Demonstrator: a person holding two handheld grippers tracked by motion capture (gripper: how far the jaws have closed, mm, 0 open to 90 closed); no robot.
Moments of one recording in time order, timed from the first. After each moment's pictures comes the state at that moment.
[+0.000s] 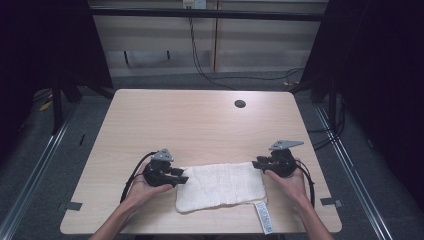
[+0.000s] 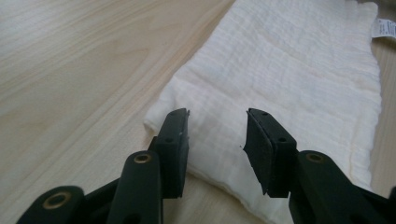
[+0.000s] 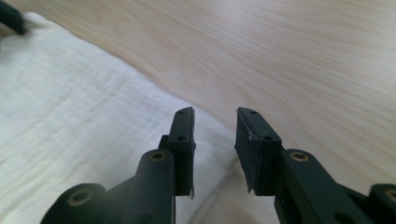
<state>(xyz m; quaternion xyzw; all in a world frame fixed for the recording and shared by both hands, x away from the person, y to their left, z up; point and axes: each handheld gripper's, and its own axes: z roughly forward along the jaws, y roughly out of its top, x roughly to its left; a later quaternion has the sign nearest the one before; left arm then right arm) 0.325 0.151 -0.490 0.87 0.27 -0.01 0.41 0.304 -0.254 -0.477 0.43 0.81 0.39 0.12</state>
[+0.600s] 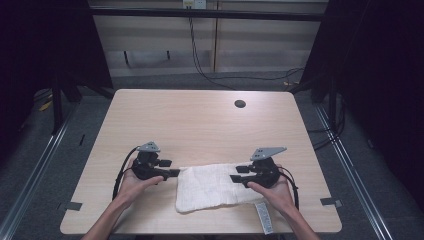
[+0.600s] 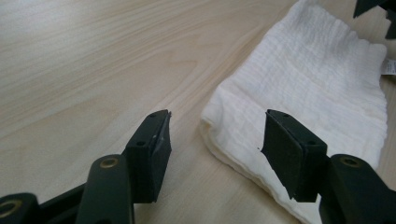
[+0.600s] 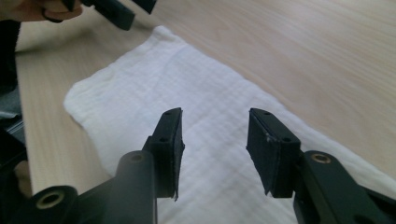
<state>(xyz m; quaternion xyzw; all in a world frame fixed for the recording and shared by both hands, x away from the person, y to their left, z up) 0.339 0.179 -0.480 0.84 0.33 -0.01 0.43 0.277 -0.191 -0.458 0.35 0.83 0.43 0.05</state>
